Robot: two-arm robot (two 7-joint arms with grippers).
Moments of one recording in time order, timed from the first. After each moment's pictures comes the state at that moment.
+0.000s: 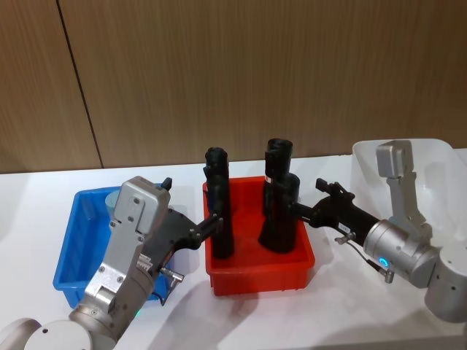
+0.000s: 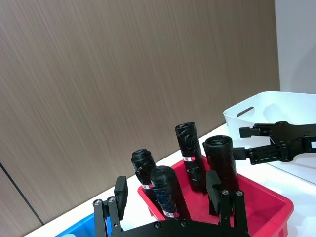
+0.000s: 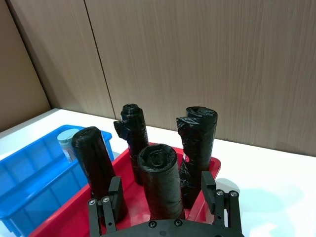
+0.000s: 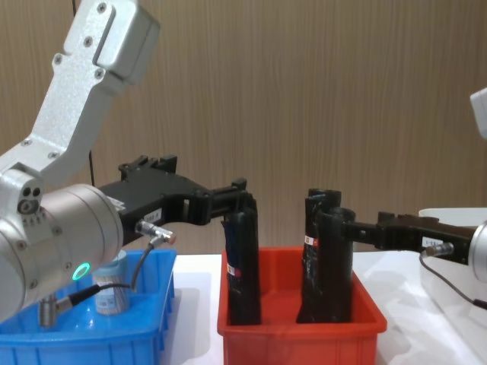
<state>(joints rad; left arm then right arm) -0.24 0.38 0.45 -1.63 -0.20 0.01 -0.01 0.50 0.17 -0.23 -1.02 0.31 -0.02 0.51</state>
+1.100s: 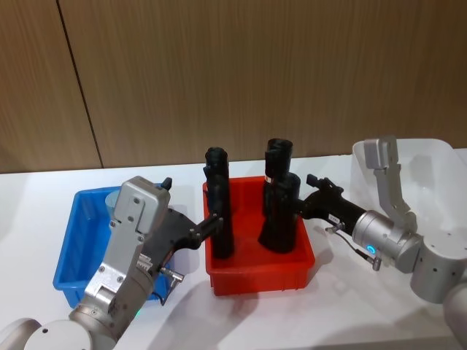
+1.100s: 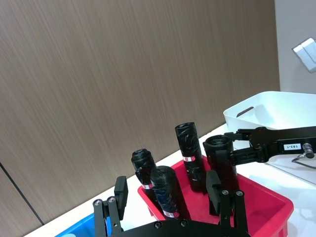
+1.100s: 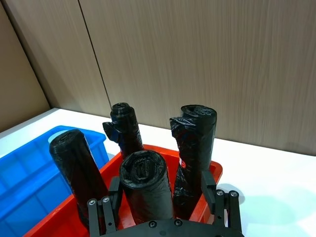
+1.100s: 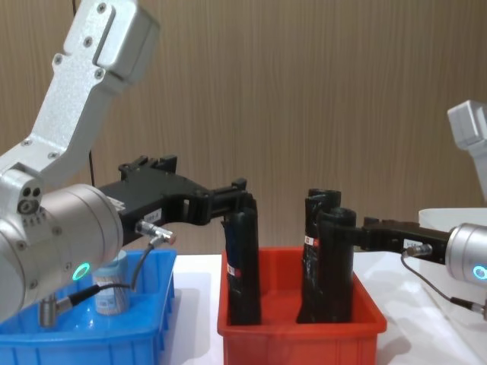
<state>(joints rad) -0.24 0.38 0.45 -1.63 -0.20 0.01 -0.01 0.68 0.11 -0.24 -0.69 0.31 -0.12 0.58</state>
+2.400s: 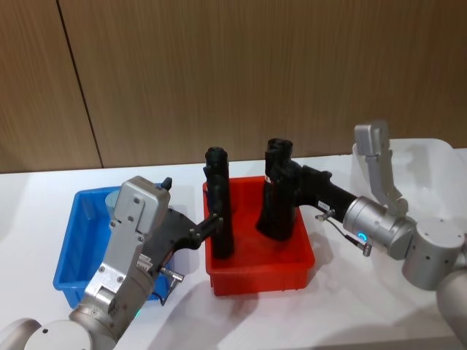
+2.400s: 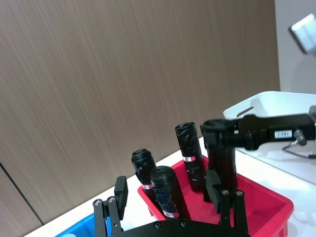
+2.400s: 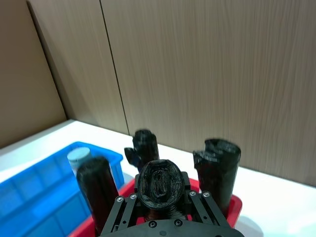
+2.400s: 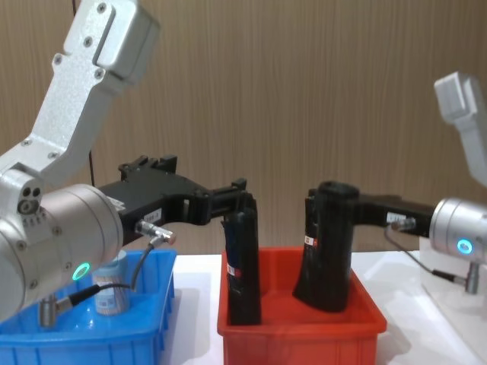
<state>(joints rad) -0.24 0.38 0.45 -1.63 -0.20 0.01 -0.01 0.71 0.10 -0.26 -0.72 0.32 -0.15 0.62</state>
